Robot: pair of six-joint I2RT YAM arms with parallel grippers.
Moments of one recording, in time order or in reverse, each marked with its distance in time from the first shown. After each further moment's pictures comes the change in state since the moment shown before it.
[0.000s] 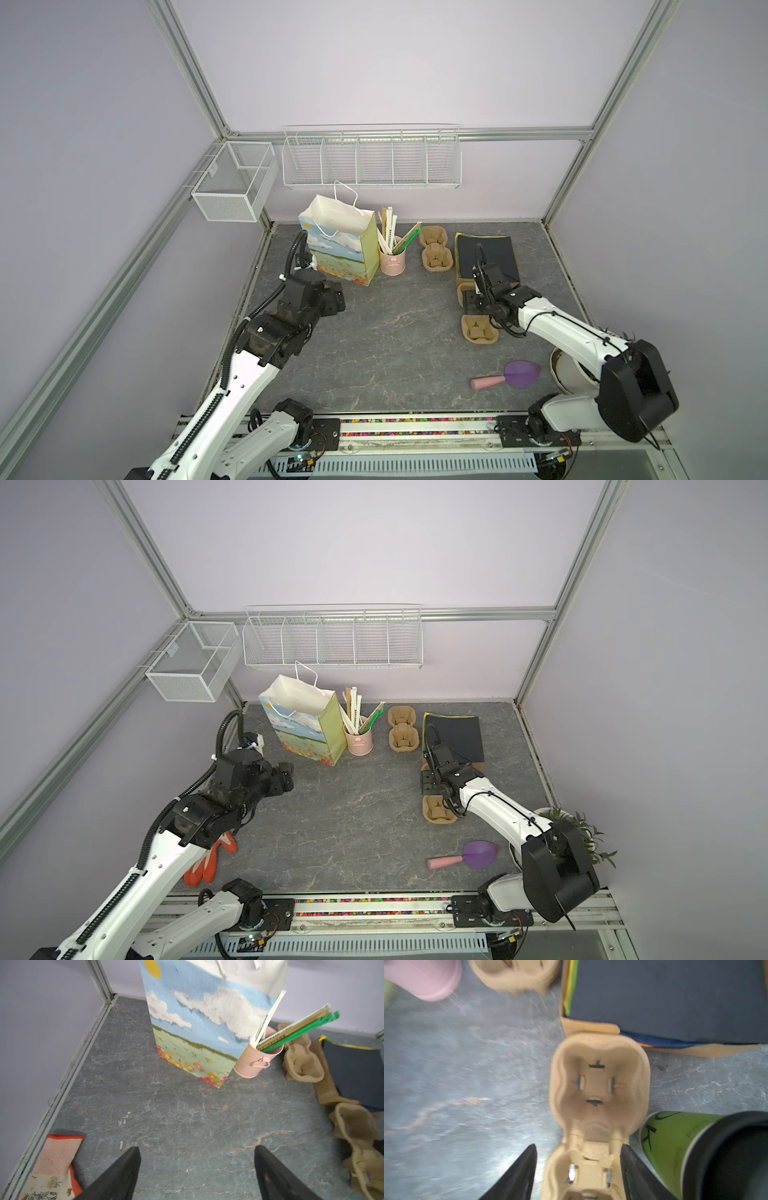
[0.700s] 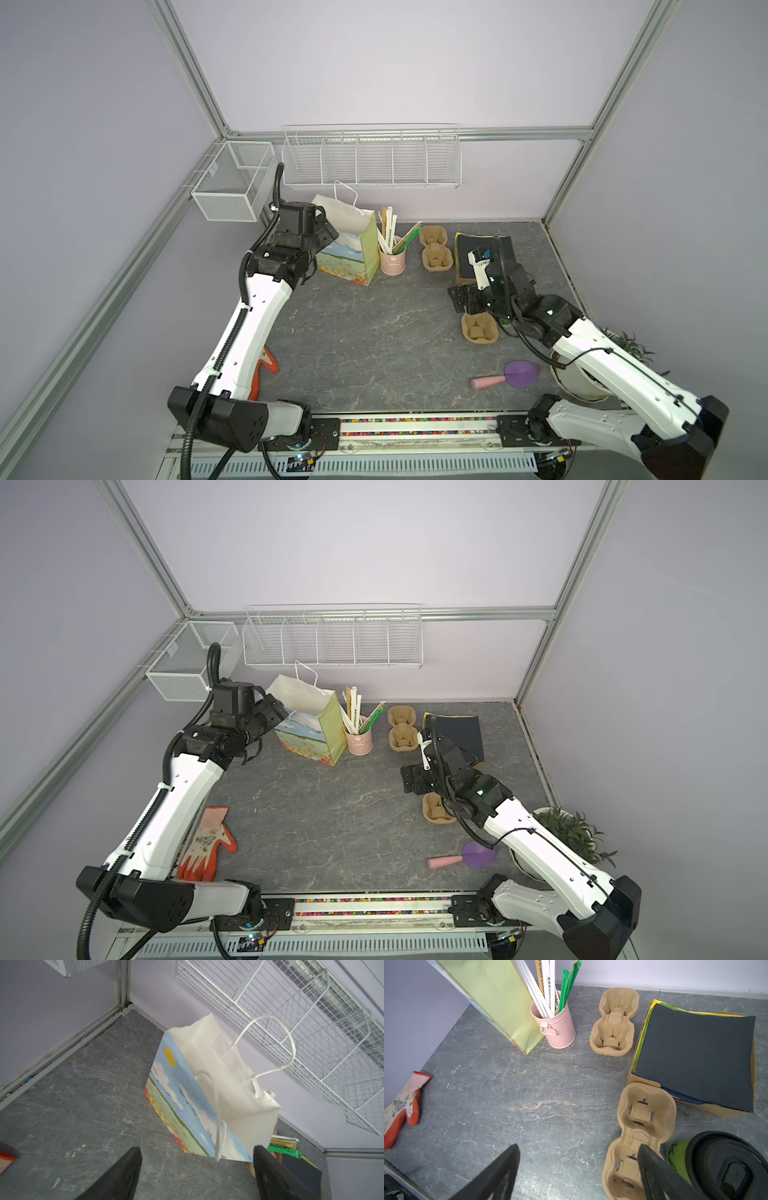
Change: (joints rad) left arm 0.223 0.476 0.460 0.056 0.100 -0.308; right arm 0.196 -0.278 0.129 -0.113 -0.020 -0.034
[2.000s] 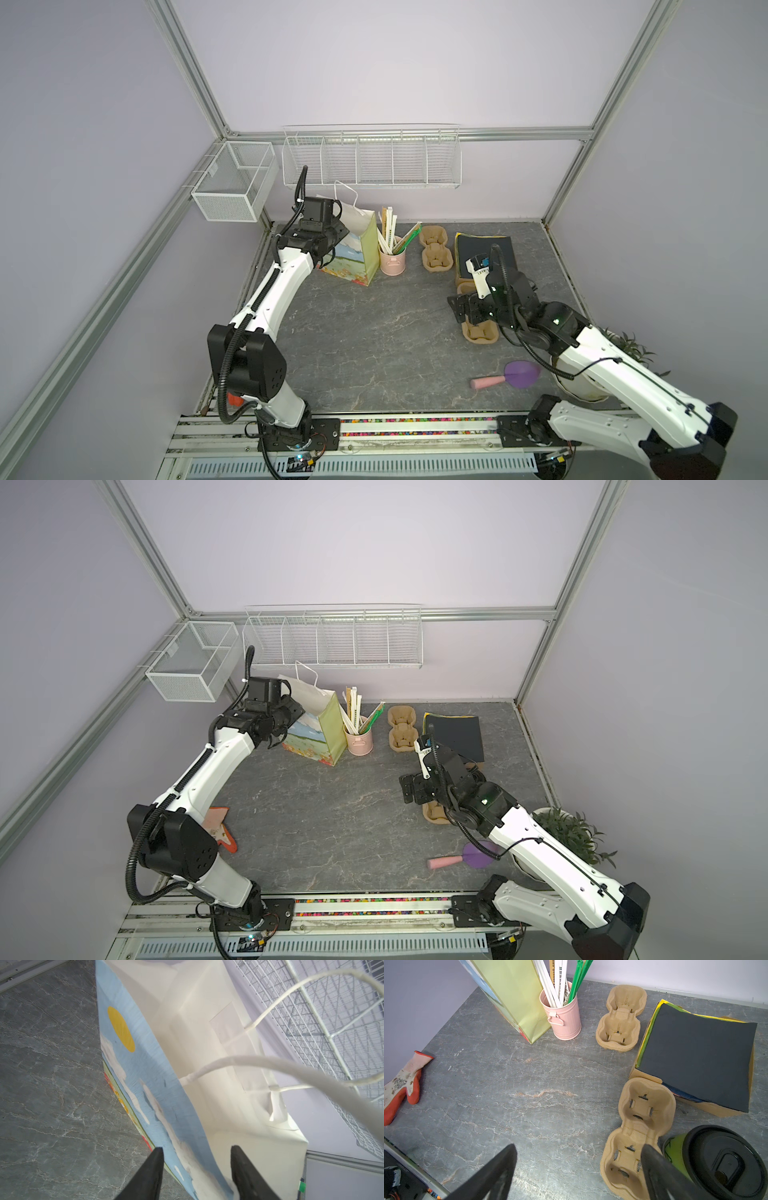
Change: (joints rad) left arm 0.016 0.242 0.026 0.129 0.111 -0.125; right arm 0.058 -0.039 -0.018 -0.039 0.027 -0.033
